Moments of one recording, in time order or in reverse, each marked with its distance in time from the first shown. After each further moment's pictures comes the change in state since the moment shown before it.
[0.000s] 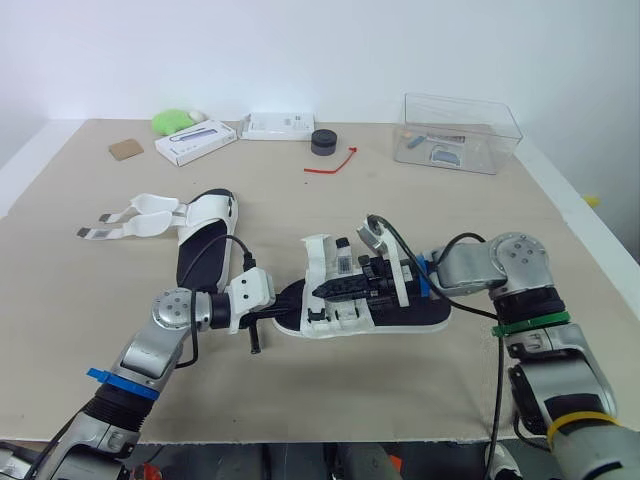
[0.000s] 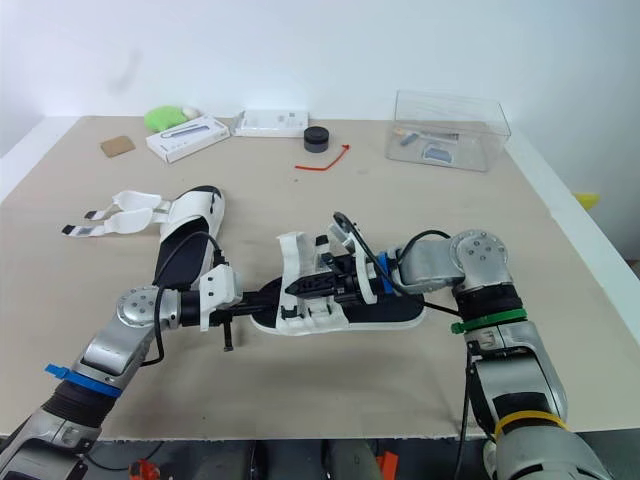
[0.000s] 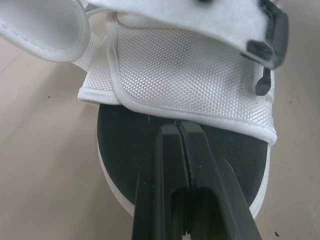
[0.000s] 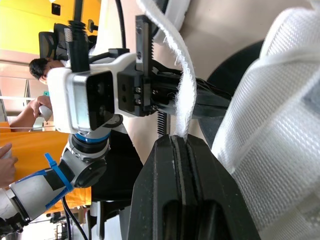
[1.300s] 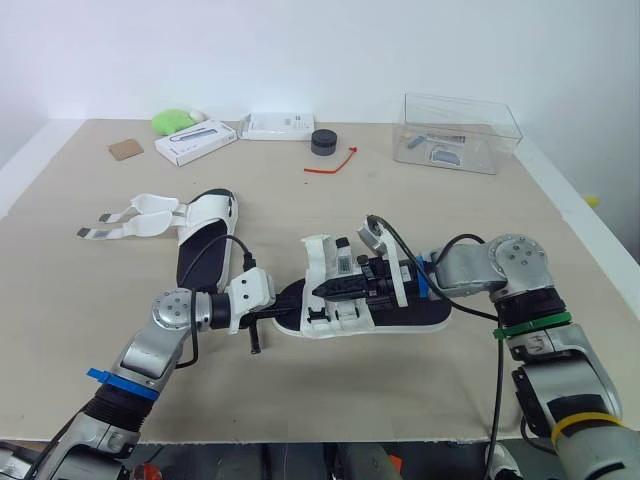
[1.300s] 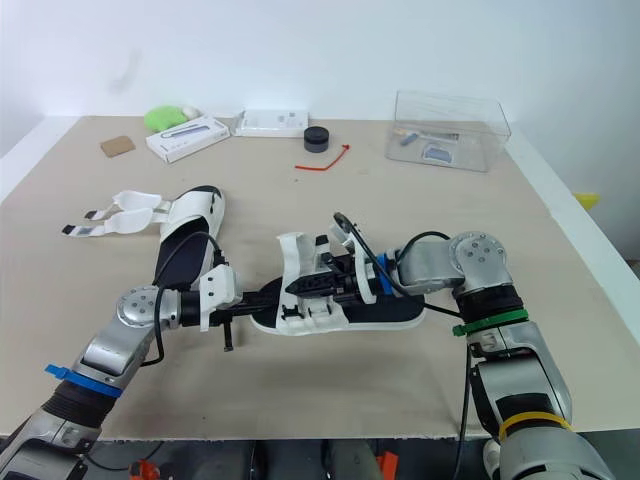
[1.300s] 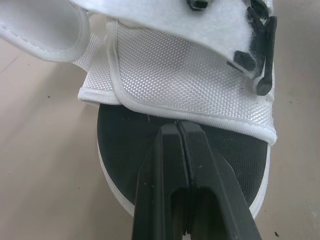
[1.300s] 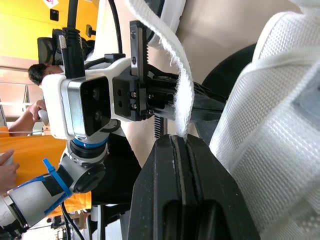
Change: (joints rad) left arm 0.002 0.000 -0.001 -0.002 0.000 0.000 -0.001; right arm 0.015 -0.021 0.032 -0.009 0.013 -0.030 0.018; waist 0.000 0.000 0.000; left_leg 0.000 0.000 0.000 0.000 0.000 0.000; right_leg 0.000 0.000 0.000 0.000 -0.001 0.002
